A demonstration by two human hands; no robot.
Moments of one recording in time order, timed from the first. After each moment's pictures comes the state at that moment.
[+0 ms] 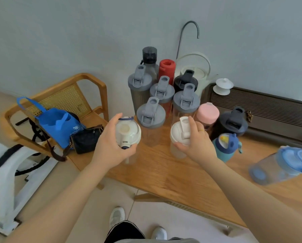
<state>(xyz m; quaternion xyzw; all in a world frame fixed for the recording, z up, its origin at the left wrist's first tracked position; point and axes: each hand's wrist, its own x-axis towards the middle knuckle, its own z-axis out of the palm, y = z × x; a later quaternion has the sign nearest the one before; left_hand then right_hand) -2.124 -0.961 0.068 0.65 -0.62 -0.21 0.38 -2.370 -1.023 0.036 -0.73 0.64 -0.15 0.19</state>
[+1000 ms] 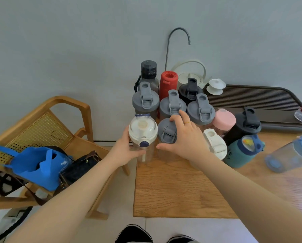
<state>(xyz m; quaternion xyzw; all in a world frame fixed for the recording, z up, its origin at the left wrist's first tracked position) -2.034 -1.097 0.037 0.52 -0.68 -0.45 0.25 -2.235 -1.069 0.077 -0.71 0.69 -0.13 0.10</state>
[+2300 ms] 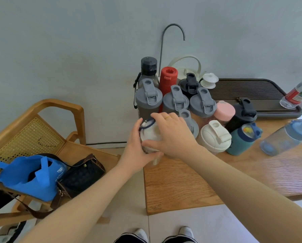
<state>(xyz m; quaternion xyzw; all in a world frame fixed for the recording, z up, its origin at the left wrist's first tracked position) -2.024 -1.078 0.044 0.46 -0.70 -0.47 0.30 -2.154 -1.061 0.115 -0.75 0.65 -0.08 0.08</state>
